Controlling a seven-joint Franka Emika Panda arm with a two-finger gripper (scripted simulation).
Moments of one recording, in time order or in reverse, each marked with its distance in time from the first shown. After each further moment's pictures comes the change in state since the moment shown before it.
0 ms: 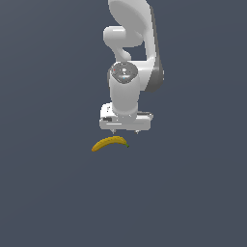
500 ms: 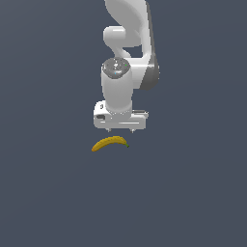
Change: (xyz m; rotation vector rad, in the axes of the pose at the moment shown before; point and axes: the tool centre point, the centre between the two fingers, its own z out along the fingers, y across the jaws) arm 0.004 0.020 -0.013 0.003 0.011 0.022
